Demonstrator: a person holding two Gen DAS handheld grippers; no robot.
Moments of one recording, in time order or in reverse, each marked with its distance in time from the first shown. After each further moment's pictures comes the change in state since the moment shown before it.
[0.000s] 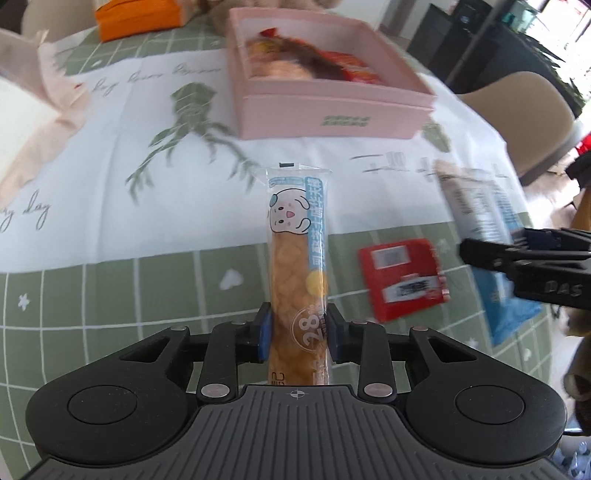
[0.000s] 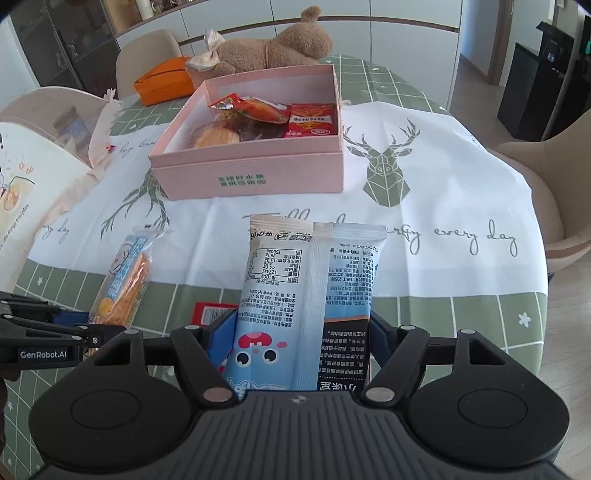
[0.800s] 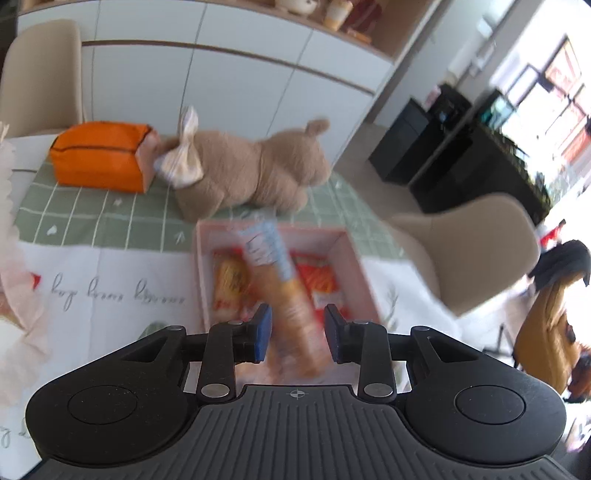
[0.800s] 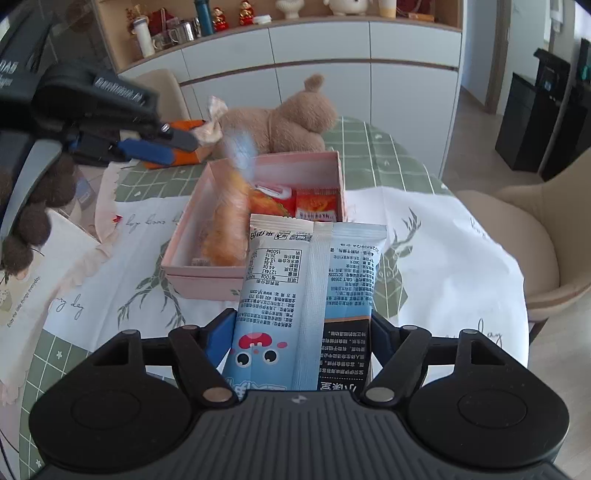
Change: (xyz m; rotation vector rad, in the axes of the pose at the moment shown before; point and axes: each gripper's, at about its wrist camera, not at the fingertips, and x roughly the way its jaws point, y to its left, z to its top) left arm -0.026 0.021 0.202 -0.077 -0.216 -0.149; right arm -0.024 0.004 0.087 0.010 -0.092 0.002
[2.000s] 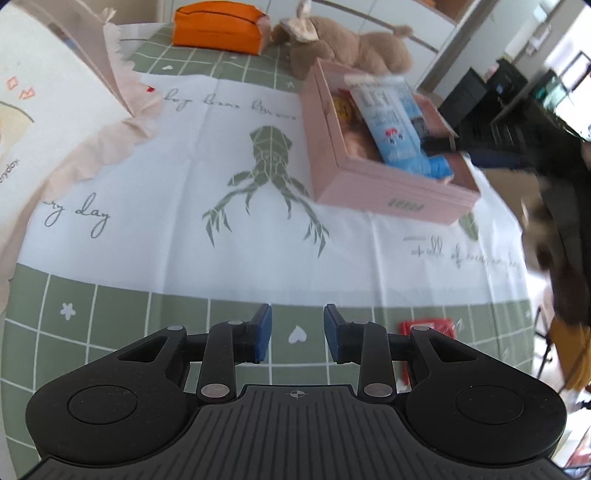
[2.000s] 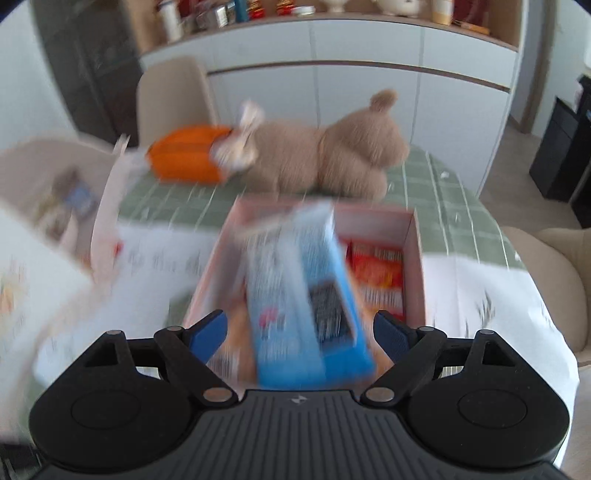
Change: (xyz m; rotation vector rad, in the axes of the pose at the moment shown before) left arm -0.038 0.054 -0.180 -0.110 0.107 0.163; right arm 0.080 0.054 0.071 -0.139 0.013 0.049
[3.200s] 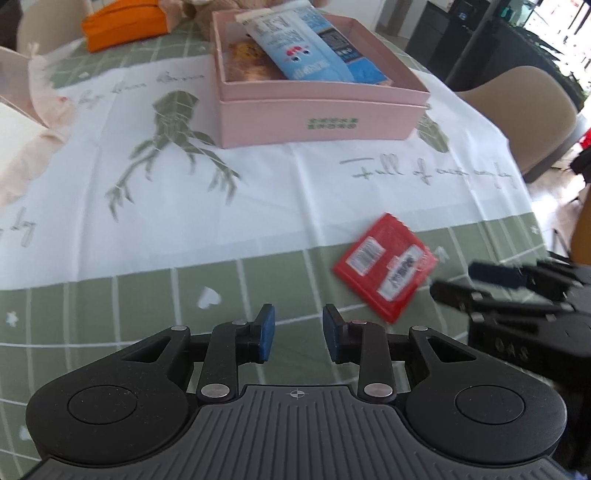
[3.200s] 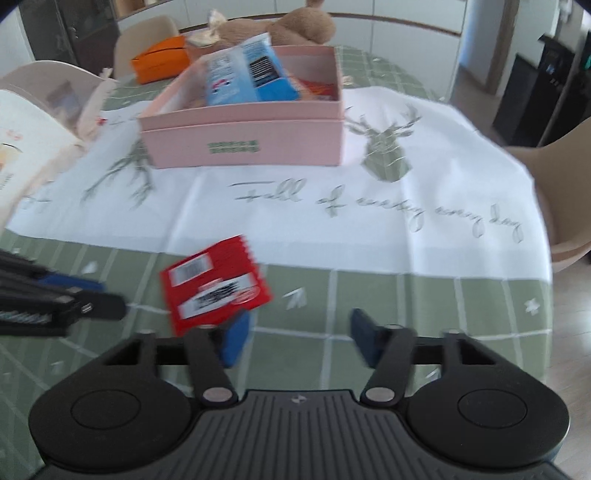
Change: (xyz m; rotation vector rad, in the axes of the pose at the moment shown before) left arm 0.038 -0.073 -0.030 0.219 0.078 0.061; right arm -0.047 -0.023 -0.192 0.092 0.082 -0.075
